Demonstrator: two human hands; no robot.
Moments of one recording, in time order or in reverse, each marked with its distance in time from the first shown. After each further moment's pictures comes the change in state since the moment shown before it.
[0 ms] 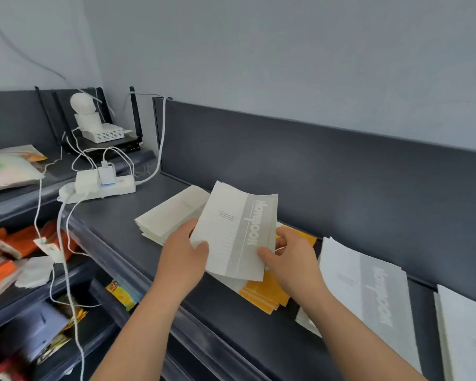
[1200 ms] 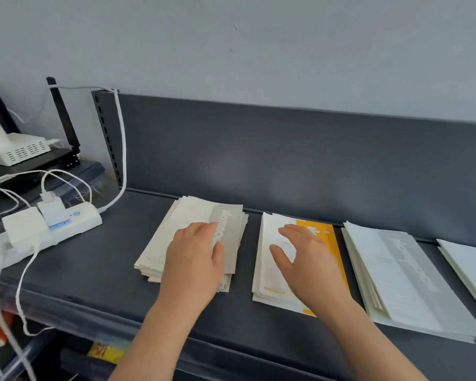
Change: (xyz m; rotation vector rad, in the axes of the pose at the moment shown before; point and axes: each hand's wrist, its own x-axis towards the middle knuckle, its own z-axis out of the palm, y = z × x) left_hand 0.094 -0.047 -0.046 0.411 -0.213 0.413; right_hand 0.011 -0.047 0.074 -0.516 0.305 0.034
